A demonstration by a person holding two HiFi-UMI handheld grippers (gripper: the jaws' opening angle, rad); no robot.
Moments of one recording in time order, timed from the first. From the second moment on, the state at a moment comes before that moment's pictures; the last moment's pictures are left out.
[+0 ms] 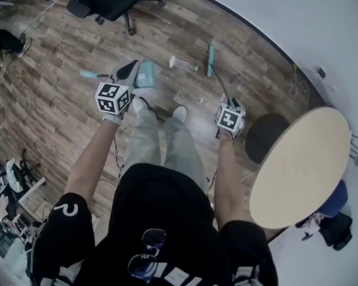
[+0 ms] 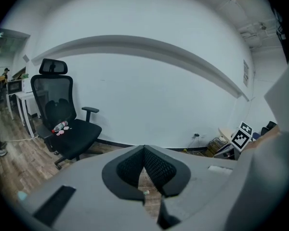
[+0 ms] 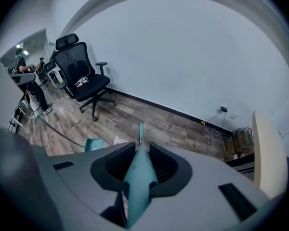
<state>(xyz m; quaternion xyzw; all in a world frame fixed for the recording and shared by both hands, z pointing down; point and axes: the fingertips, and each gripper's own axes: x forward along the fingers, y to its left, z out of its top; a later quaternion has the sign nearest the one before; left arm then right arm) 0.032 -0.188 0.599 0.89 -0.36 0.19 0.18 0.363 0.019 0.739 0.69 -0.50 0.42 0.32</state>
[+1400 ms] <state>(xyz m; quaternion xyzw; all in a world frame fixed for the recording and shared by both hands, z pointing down) -0.097 -0.209 0.671 0.86 -0.41 0.19 0.23 0.237 -0.056 0.816 0.62 -0.53 0.44 0.38</state>
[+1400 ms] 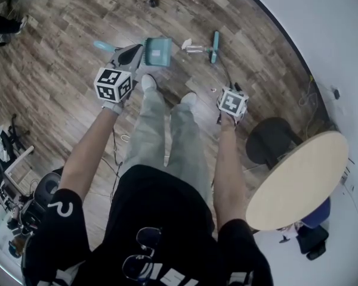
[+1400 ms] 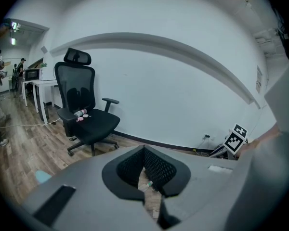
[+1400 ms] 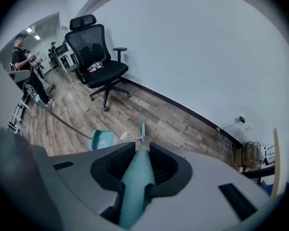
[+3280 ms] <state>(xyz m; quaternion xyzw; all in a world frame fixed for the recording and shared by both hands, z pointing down) -0.191 -0.155 0.655 0.82 -0.50 0.15 0.25 0.084 -0.032 0.787 0.54 -0.63 0.43 0.35</state>
